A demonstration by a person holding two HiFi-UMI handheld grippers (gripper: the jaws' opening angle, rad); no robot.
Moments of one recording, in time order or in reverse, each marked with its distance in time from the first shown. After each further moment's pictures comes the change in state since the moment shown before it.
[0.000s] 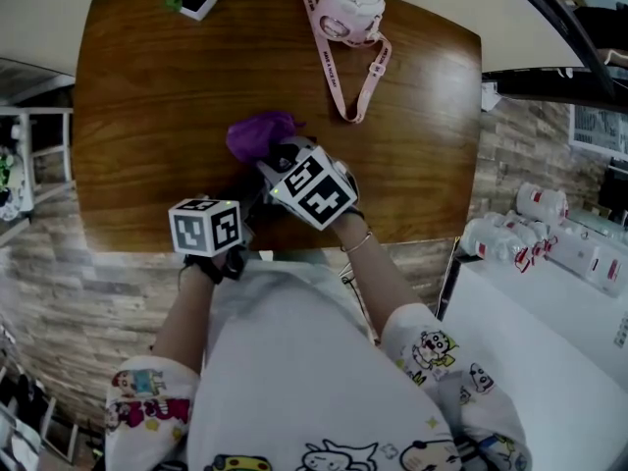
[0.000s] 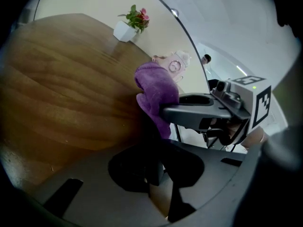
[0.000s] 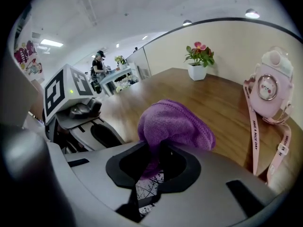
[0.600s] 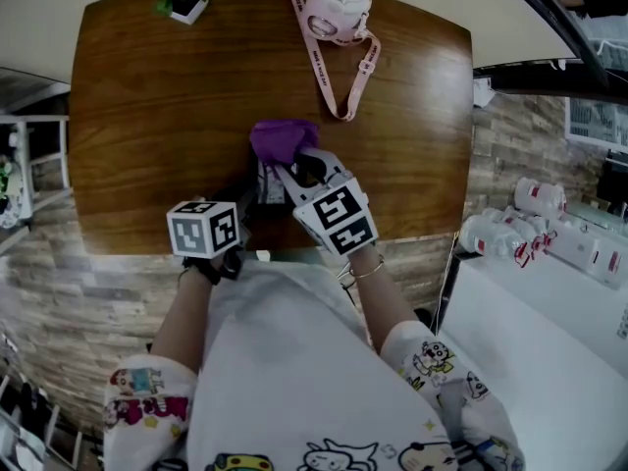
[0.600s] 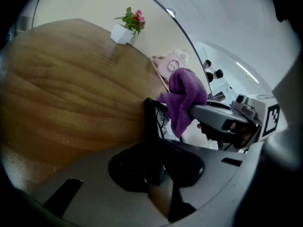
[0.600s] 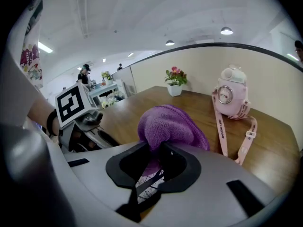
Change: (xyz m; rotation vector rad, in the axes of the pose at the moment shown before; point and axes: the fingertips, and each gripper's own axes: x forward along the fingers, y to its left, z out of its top) left arm 0.001 -0.001 0.000 0.038 -0.010 0.034; right arm -0.062 -0.013 -0.006 0.088 -0.219 -0.201
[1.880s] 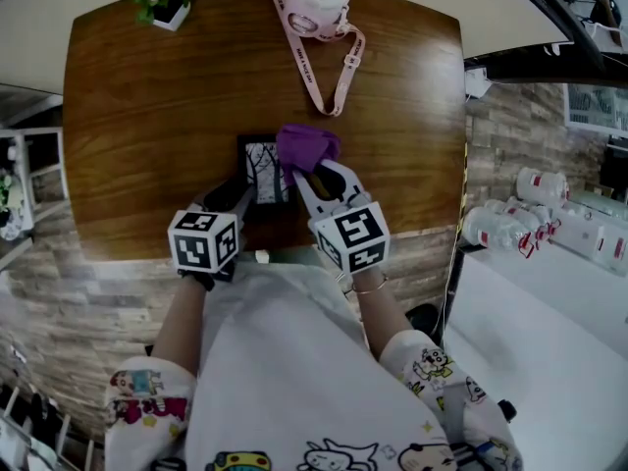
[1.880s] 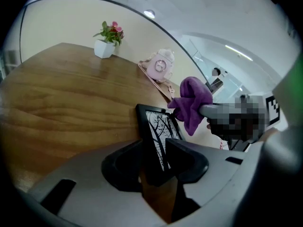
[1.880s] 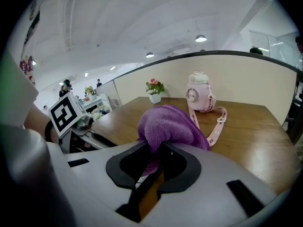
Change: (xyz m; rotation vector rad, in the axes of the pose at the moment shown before) left arm -0.004 -0.012 0.005 0.210 -0.032 0.079; right arm -0.051 -0.028 -0.019 0.171 -0.145 -0.168
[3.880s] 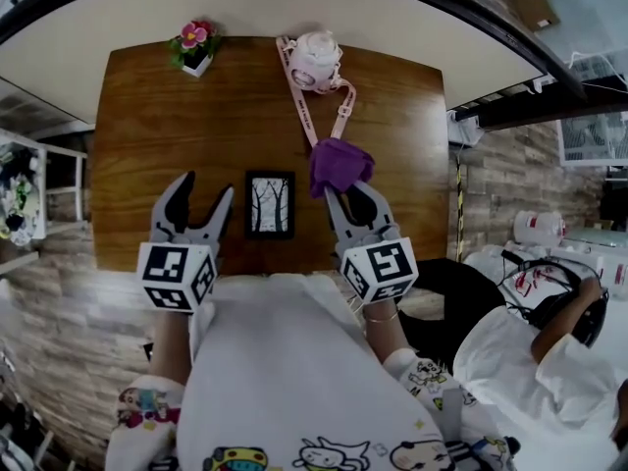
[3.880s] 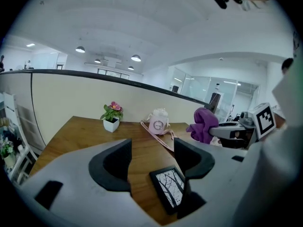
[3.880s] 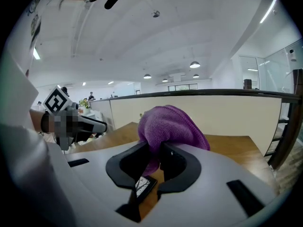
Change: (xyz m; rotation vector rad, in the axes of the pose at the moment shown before) left arm -0.138 -0.032 0.138 0.262 -0.455 0.177; right arm -0.081 -0.023 0.098 -0.051 -0.267 -0.104
